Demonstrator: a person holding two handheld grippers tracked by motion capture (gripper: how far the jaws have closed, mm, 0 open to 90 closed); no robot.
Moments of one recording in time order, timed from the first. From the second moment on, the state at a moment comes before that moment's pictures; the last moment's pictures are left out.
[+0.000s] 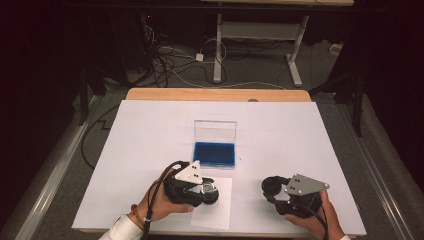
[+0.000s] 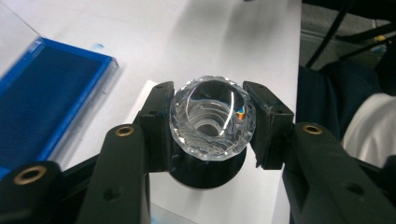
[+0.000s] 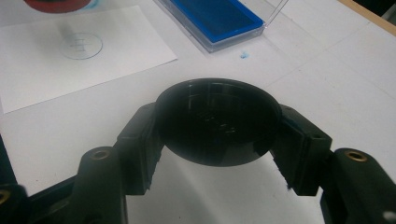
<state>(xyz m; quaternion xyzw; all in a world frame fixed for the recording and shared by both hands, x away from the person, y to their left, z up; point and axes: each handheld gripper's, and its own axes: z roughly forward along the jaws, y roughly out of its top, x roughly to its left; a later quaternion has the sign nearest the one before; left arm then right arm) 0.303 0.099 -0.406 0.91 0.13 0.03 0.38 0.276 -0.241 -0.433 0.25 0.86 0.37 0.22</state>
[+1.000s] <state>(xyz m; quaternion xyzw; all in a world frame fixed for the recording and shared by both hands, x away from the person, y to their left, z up) 0.309 0.087 -0.434 0.92 0.13 0.02 0.36 0.276 -0.240 -0.434 0.25 0.87 0.37 0.22</state>
